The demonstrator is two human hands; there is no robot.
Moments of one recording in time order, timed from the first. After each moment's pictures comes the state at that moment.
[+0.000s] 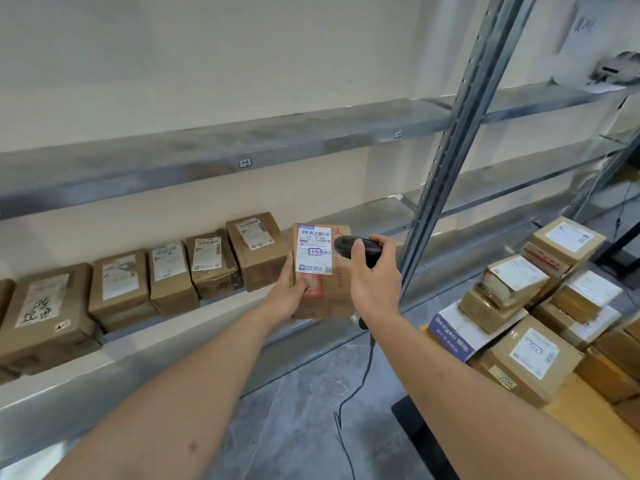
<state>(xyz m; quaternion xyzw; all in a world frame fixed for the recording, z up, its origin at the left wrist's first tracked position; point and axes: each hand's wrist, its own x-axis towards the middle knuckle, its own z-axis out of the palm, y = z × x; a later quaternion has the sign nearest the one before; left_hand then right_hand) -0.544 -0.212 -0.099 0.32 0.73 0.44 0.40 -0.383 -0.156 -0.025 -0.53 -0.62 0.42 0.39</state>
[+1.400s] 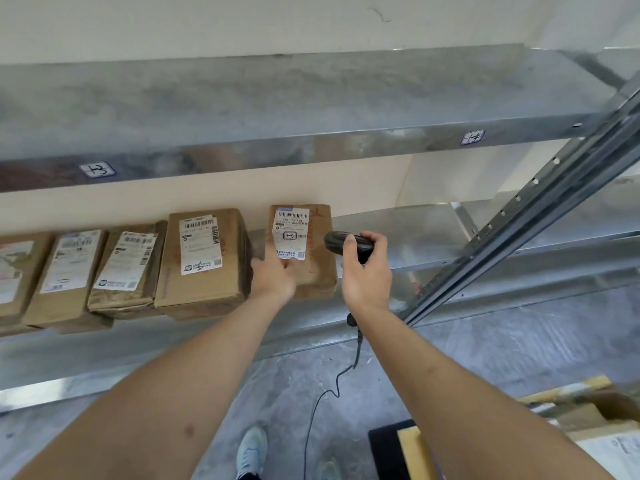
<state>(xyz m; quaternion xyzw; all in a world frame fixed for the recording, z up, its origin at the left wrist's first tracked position) -0.623 0.066 -0.191 0.10 0.89 0.37 0.25 -0.499 0.159 -0.140 -0.50 -0.65 0.52 0.24</state>
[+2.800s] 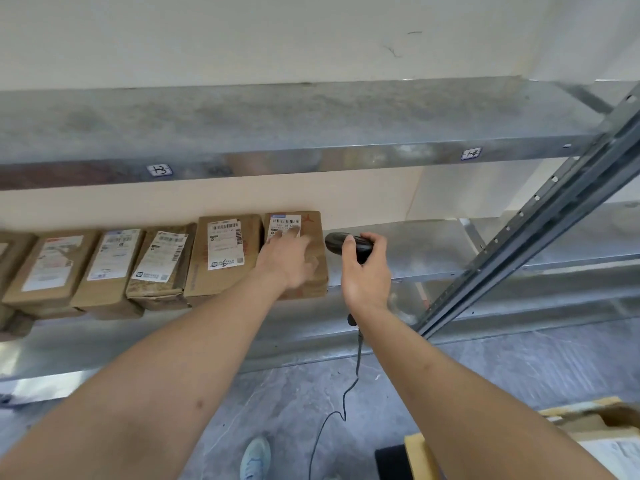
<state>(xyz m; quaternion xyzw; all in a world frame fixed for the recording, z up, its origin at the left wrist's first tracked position) -0.634 0.054 -0.121 0.40 0.90 0.06 0.15 -0.495 0.133 -0.110 -0.47 -0.68 0.52 0.24</state>
